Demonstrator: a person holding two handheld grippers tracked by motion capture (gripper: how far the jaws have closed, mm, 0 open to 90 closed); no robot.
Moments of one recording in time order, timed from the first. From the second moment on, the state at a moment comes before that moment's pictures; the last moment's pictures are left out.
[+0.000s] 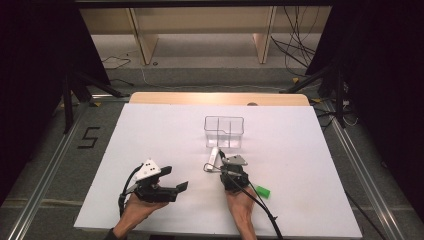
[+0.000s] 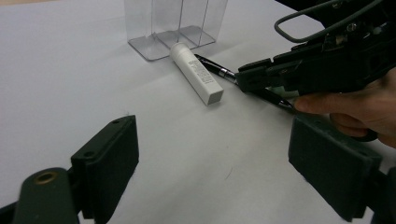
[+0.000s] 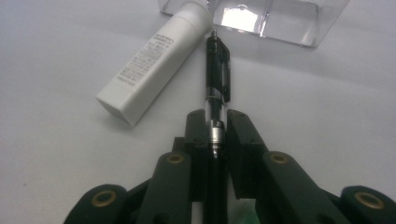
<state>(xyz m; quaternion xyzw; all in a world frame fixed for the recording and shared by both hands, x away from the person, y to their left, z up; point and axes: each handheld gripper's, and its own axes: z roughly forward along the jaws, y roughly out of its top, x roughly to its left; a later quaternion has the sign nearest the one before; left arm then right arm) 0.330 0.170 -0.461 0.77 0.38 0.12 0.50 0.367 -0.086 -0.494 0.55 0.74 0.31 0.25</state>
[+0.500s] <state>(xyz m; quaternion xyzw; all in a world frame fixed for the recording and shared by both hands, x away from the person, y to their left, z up) 0.331 0.172 -0.461 0.77 0.38 0.12 0.50 0.363 -0.089 -0.487 0.55 0.72 0.33 0.24</state>
